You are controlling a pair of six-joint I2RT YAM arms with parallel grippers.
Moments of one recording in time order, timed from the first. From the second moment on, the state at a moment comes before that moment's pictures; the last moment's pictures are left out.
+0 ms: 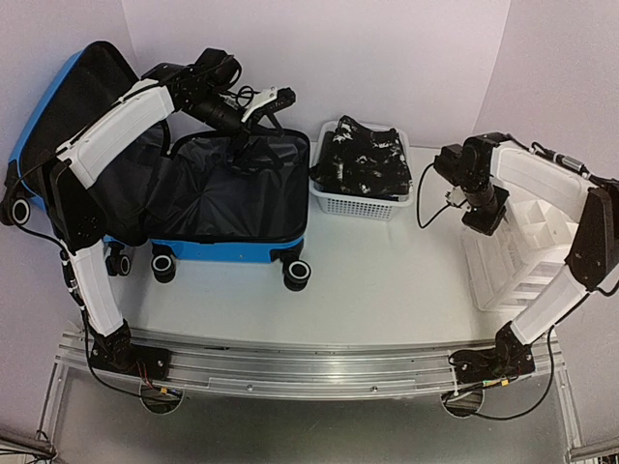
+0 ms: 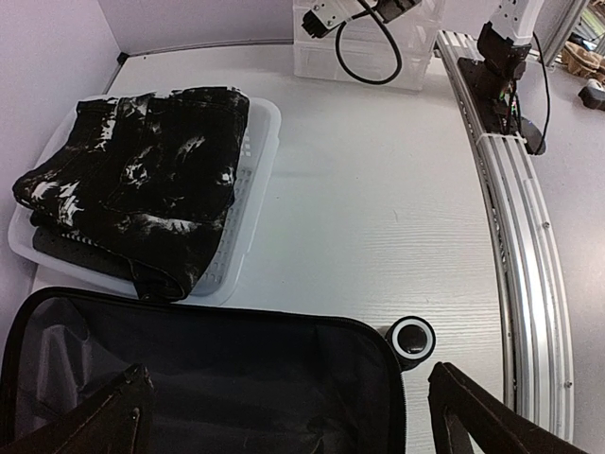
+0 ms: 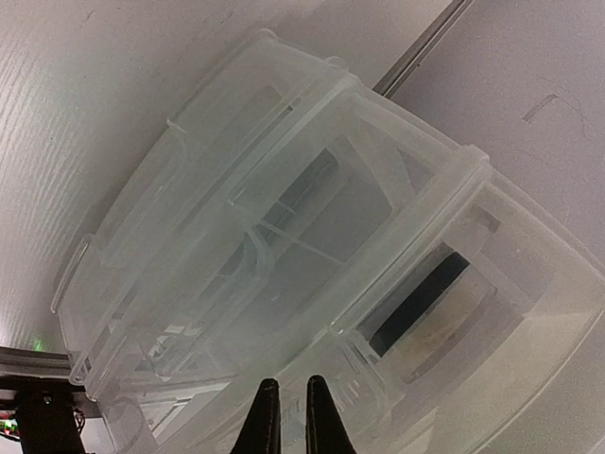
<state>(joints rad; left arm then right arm) -0.59 1.89 2.03 -1.06 0.70 0.76 0.41 1.59 1.28 -1.40 0.67 -0.28</state>
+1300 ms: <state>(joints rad) -0.14 1.05 1.11 -0.46 0.28 0.03 0.29 1.34 0.96 -0.21 -0.17 0.16</state>
